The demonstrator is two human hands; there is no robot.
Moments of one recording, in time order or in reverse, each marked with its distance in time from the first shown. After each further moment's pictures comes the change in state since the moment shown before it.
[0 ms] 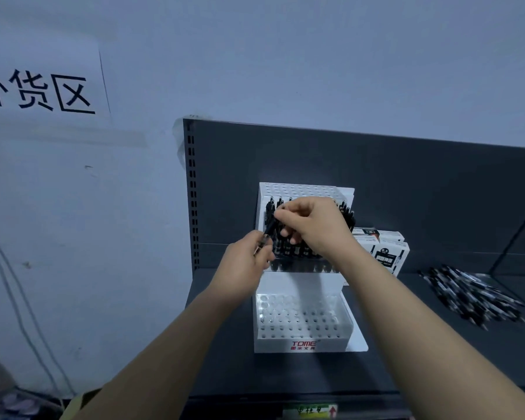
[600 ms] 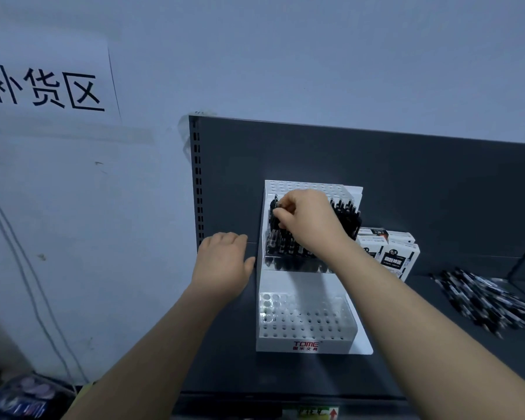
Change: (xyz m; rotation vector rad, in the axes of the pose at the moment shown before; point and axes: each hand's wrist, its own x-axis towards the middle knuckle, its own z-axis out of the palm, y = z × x) left_hand 0.007 -0.025 -0.015 0.933 0.006 0.023; right_hand 0.029 0.010 0.012 -0.553 0.038 -0.225
